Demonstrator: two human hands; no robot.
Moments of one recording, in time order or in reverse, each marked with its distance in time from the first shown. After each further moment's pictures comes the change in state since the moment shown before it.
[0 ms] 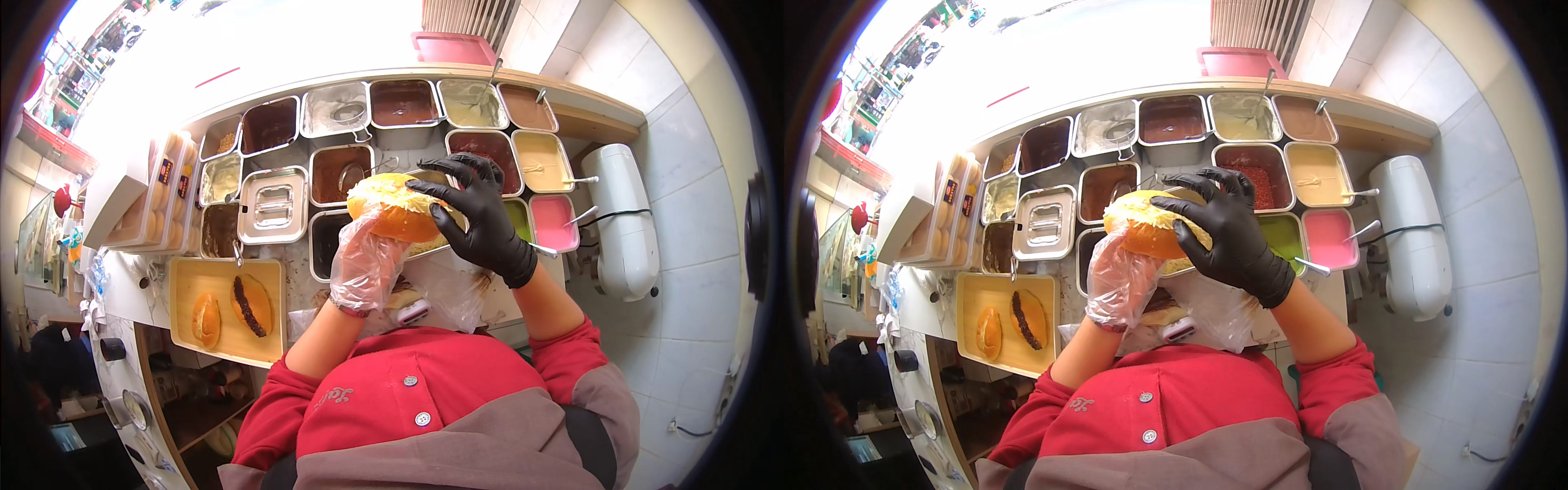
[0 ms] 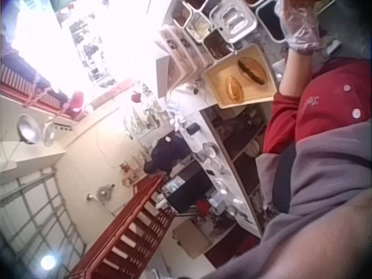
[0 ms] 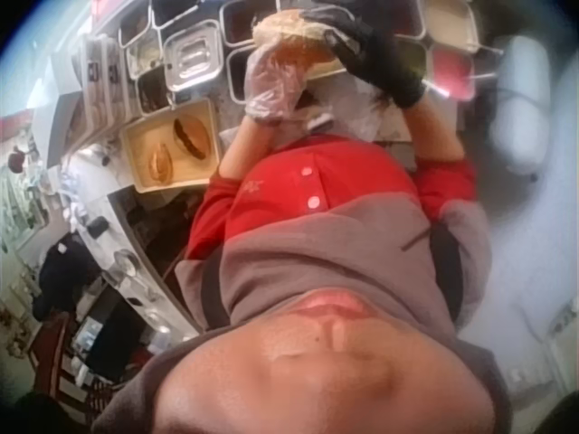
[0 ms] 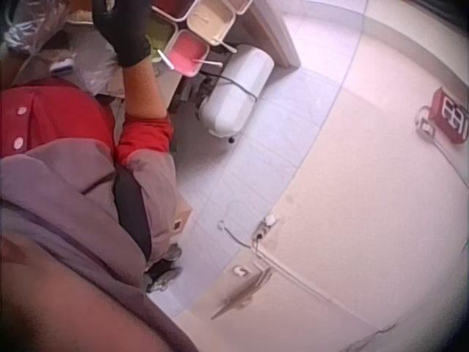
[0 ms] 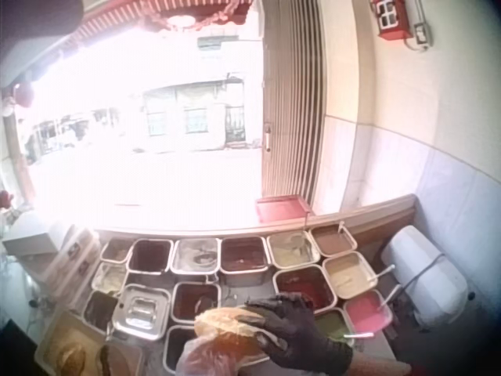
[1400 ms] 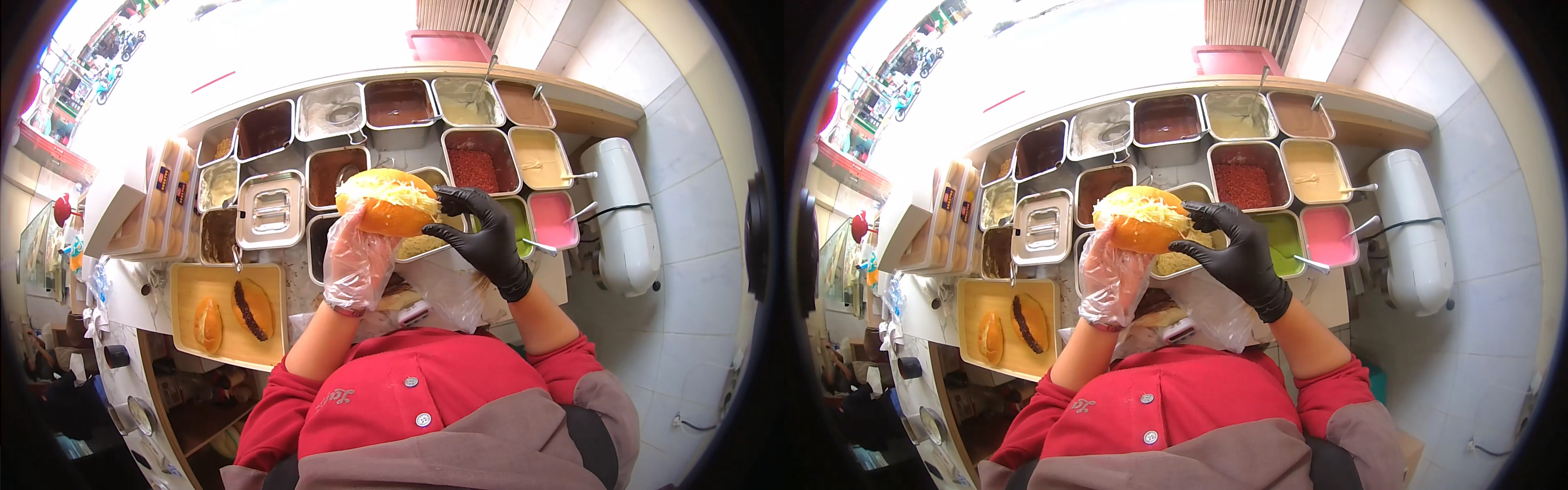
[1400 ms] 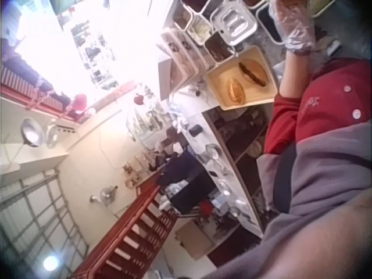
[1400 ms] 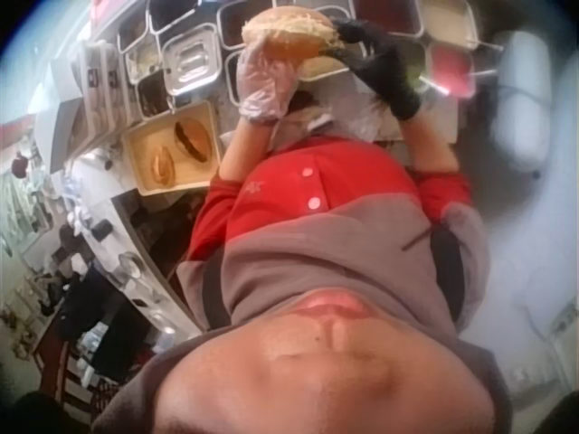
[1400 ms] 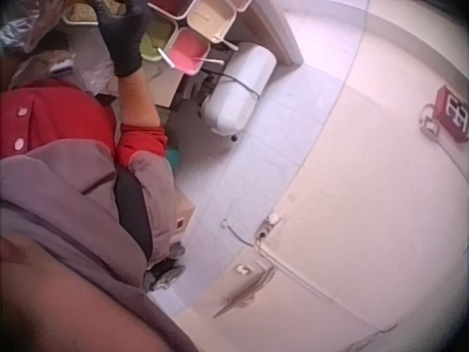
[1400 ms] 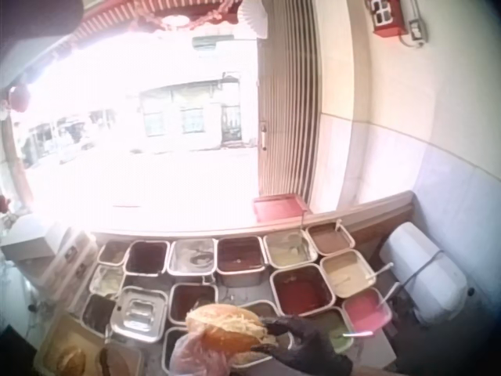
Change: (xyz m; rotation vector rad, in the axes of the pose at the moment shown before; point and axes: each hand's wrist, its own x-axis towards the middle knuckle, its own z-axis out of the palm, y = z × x) left_hand 0.003 0.008 0.005 -0.055 0.018 0.029; right_hand -0.031 0.006 0.014 0.365 0.174 0.249
